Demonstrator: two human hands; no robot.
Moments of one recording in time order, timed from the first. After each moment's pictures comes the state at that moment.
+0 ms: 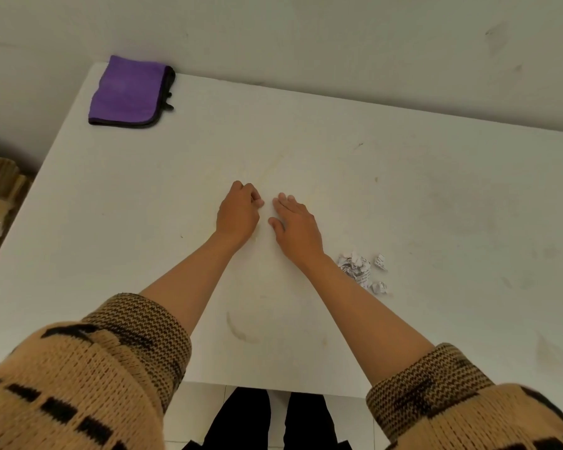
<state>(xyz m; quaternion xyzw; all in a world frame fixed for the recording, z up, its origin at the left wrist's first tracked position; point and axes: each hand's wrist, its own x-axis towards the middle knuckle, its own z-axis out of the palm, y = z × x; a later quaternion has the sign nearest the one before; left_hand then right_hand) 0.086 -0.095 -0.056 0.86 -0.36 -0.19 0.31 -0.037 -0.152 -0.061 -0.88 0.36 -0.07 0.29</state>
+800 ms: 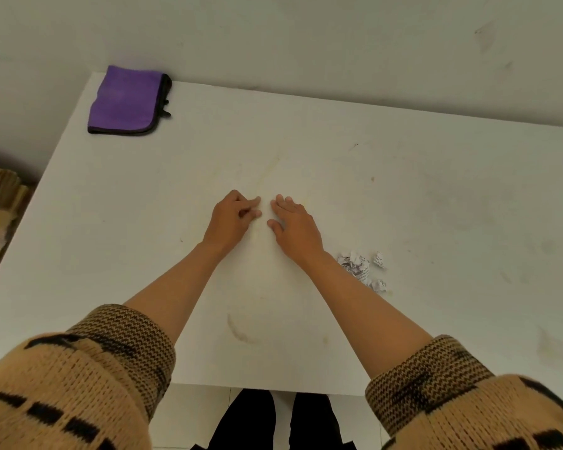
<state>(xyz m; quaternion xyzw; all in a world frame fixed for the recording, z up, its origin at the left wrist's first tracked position) 0.094 -0.075 -0.057 0.80 -0.38 -0.25 0.40 -0.037 -0.157 -0.060 -0.88 0.36 -0.05 0.31</state>
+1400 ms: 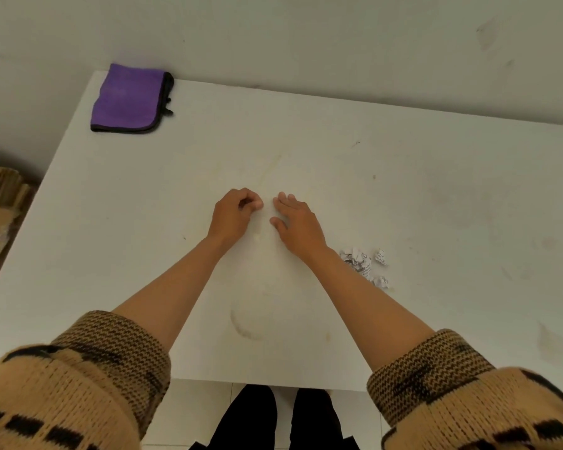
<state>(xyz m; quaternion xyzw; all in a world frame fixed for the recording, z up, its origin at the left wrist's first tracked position) 0.090 -0.074 -0.040 0.80 -0.33 -0.28 0.42 -0.038 -0.159 -0.058 -0.87 0.36 -0.03 0.34</state>
